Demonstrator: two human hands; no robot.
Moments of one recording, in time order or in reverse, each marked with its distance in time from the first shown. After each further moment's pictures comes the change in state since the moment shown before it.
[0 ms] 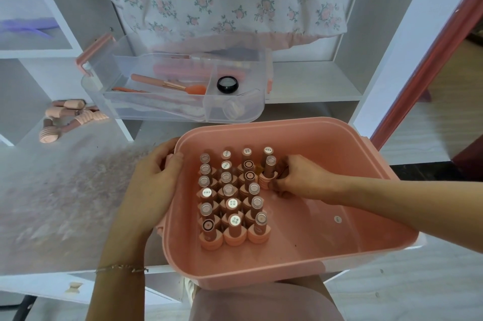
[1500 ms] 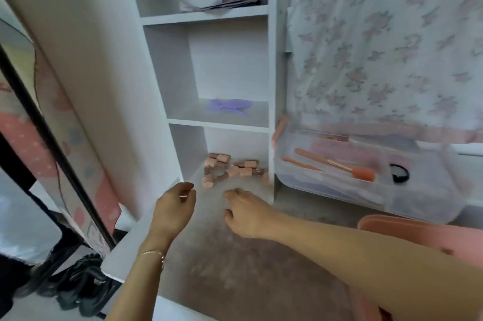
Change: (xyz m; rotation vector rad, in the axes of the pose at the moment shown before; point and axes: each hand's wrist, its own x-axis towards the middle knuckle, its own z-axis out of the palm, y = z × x) left_hand 0.053 -0.092 -0.213 0.423 0.447 -0.187; right_hand 0.076 -0.244 0.188 -0.561 -0.096 -0.752
